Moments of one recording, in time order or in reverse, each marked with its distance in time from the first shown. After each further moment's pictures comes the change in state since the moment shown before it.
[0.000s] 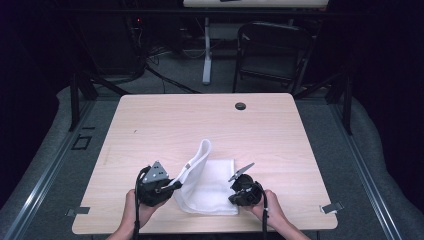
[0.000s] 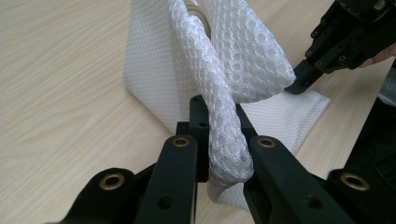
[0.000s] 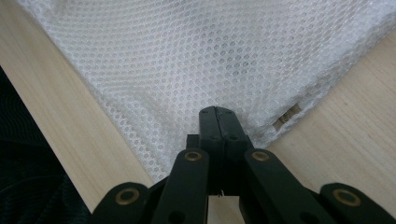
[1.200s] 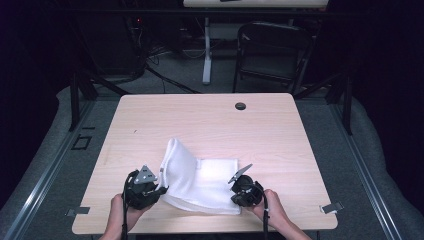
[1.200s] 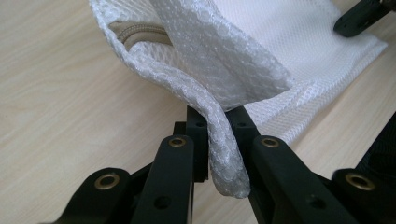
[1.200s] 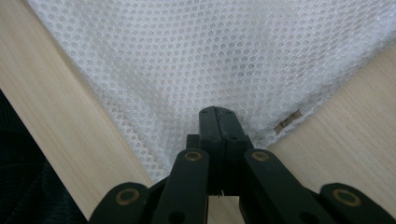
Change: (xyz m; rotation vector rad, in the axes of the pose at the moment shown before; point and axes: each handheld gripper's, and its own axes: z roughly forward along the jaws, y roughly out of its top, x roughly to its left) left arm 0.018 -0.024 -0.010 0.167 0.070 -0.058; right arm 0.004 0.000 -0.003 0.034 -0.070 -0.043
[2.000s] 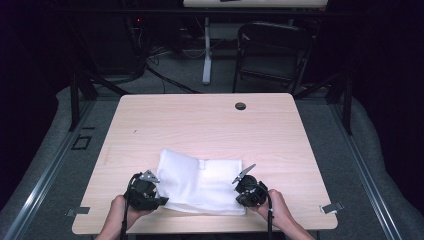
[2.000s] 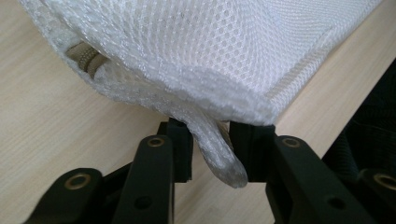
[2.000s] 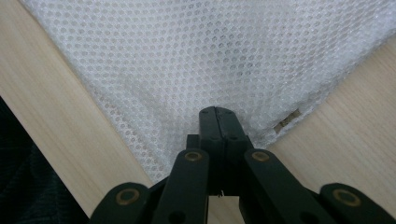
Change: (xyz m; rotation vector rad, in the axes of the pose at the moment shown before) left arm 0.016 -0.009 0.018 0.205 -0.131 -0.042; right arm -0.006 -0.007 -0.006 0.038 -0.020 0.008
